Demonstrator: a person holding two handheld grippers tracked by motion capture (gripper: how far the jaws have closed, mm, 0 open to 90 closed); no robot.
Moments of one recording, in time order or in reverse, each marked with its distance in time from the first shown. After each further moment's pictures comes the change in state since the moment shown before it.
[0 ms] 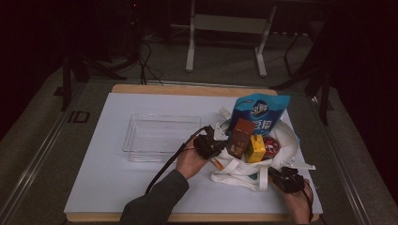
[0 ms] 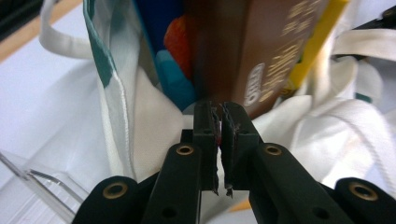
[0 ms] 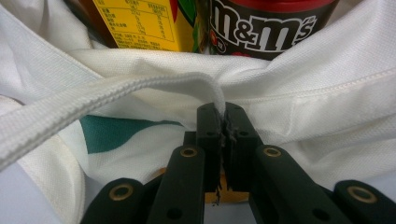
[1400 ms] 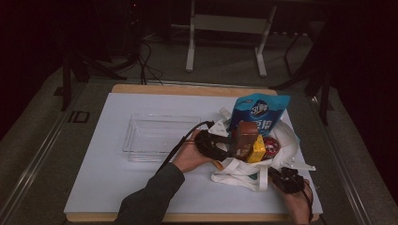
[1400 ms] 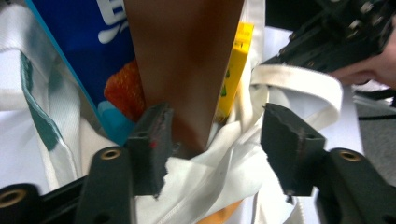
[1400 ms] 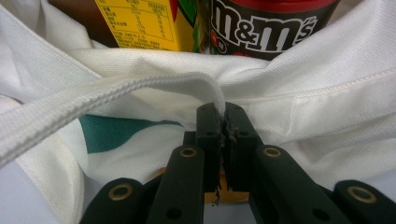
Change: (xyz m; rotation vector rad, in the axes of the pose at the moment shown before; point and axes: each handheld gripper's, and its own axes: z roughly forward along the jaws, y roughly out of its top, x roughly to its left) left arm 0.010 0.015 -0.016 -0.112 -0.282 0.054; right arm 0.000 -0.002 0.000 -0.012 -0.005 -0.008
